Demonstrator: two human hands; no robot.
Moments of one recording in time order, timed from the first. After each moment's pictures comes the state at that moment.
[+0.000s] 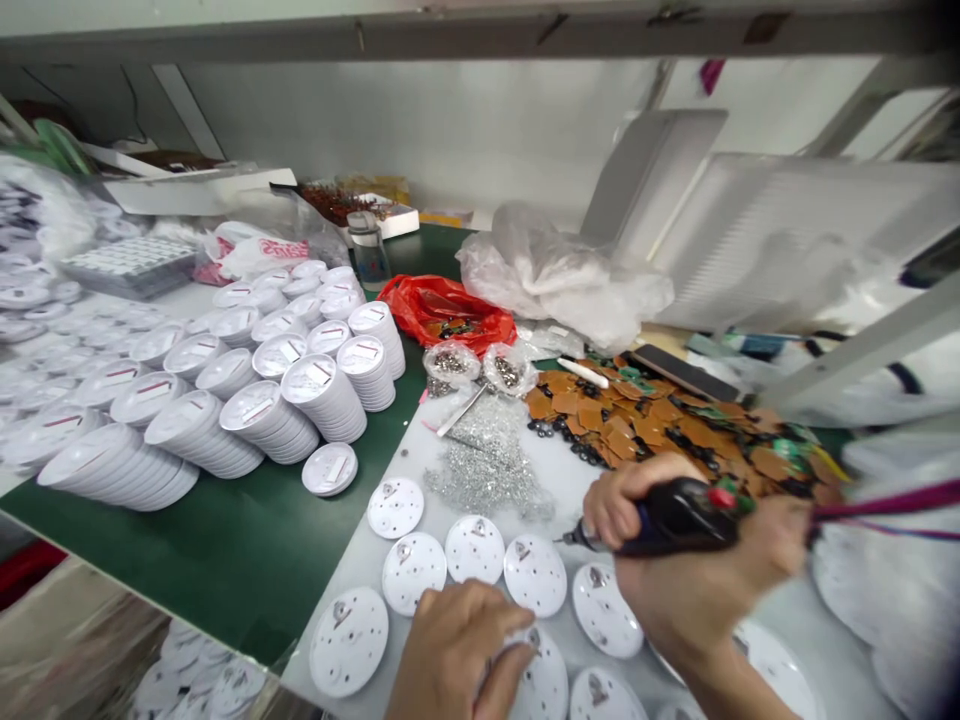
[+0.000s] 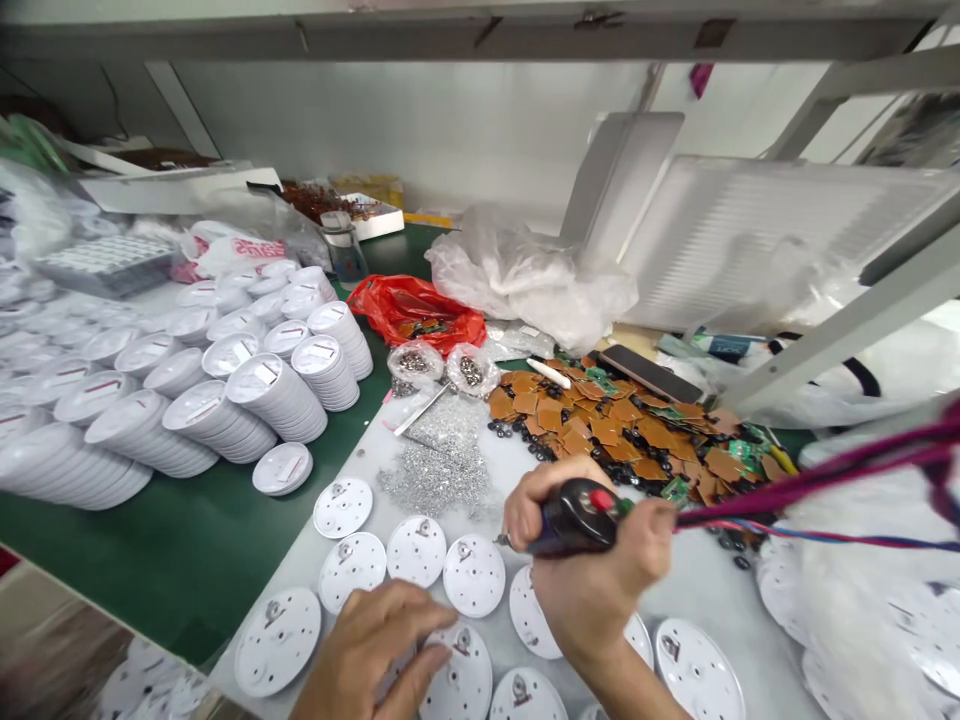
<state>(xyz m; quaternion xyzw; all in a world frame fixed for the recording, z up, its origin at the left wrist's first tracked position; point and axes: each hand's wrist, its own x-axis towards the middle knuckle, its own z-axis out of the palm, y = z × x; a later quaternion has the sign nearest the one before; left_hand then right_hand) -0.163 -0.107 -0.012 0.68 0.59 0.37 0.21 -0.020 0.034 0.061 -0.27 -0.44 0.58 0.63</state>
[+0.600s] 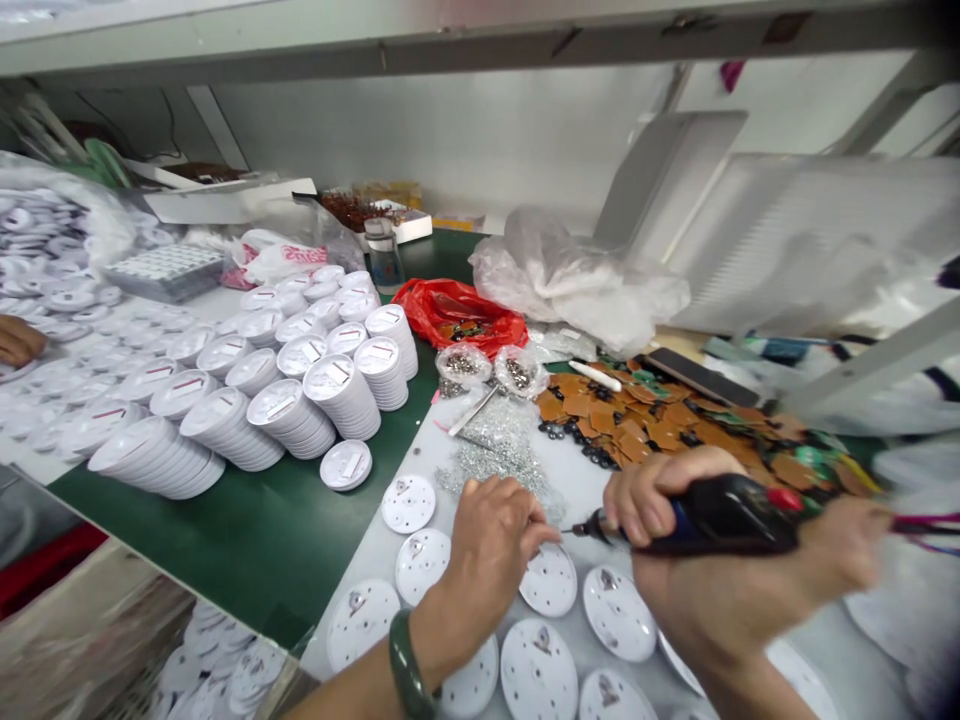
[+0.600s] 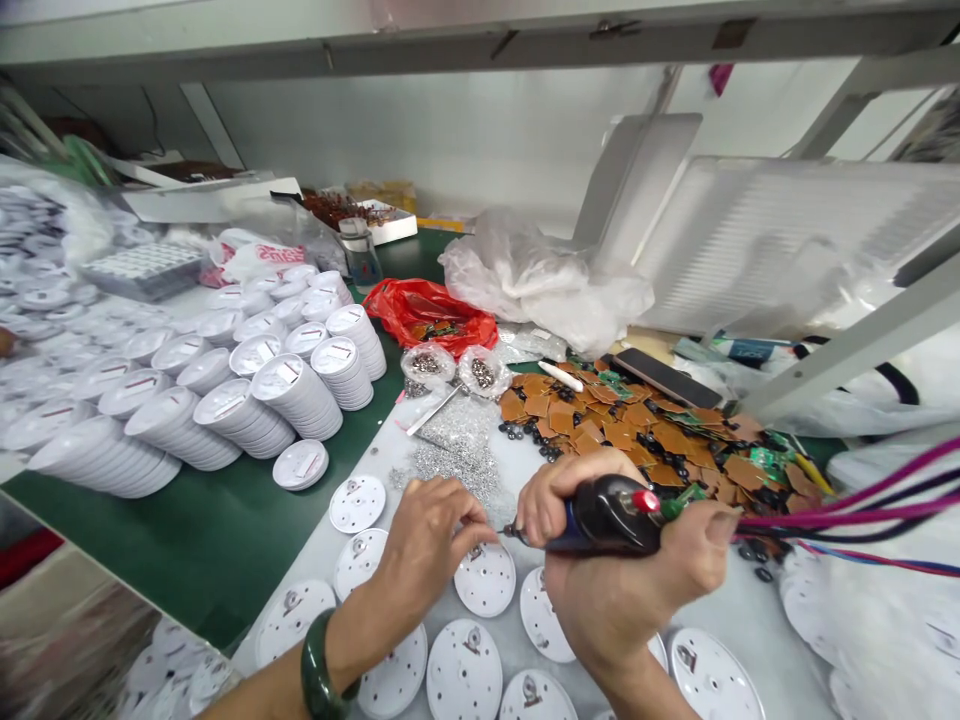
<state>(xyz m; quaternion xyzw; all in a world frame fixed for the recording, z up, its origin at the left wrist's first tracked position) -0.160 -0.011 -0.009 0.69 0.63 0.33 0.14 -0.024 0.033 0.079 -0.25 -0.44 0.56 0.65</state>
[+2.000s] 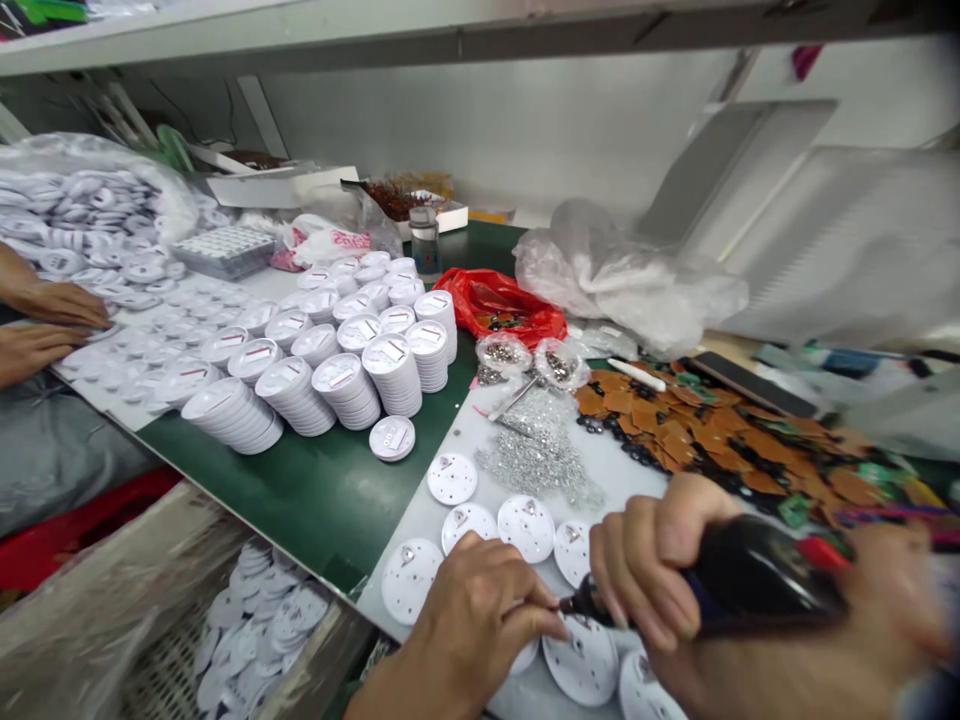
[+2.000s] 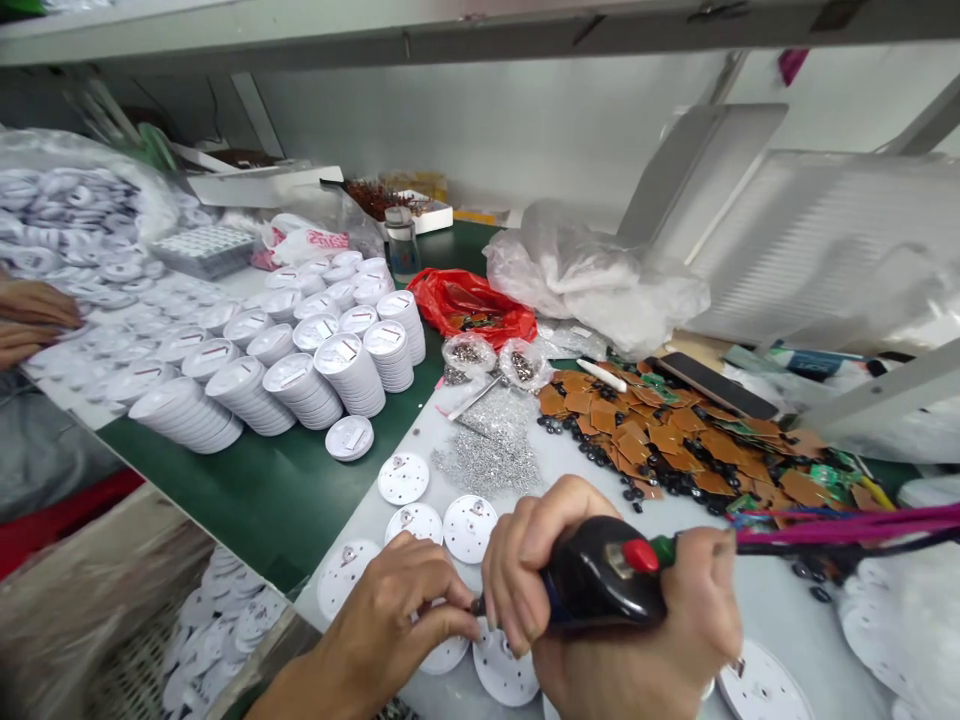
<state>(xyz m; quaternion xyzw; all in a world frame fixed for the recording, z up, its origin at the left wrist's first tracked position) -0.190 -0.106 0.009 0.66 0.57 0.43 0.24 -0.044 -0.017 0.103 -0.18 -0.43 0.78 0.43</state>
